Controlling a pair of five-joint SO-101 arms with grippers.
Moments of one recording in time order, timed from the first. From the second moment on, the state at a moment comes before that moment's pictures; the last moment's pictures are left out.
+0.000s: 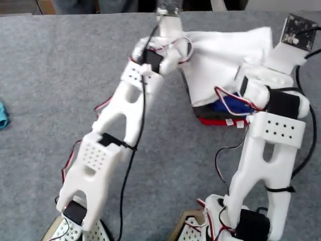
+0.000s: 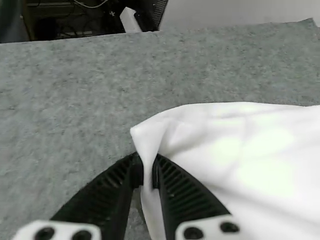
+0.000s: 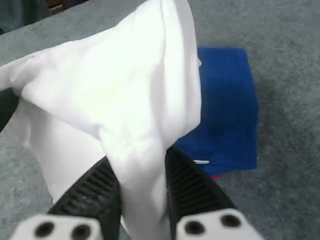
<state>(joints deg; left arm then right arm) 24.8 47.3 -64.7 57.6 17.2 17.0 -24.9 14.0 64.1 -4.5</state>
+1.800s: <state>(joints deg) -18.4 59.6 -92.4 99.8 9.4 27.2 8.0 17.5 29.8 0.1</state>
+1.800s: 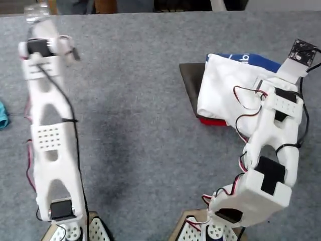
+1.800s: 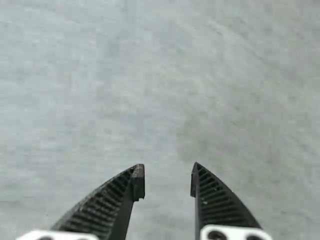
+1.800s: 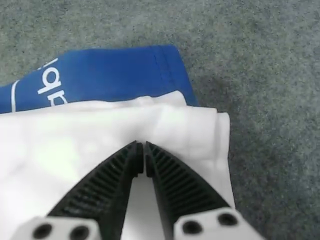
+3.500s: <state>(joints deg) -68.0 68.2 -93.7 97.3 -18.6 12.1 -23.1 16.2 51.1 0.4</state>
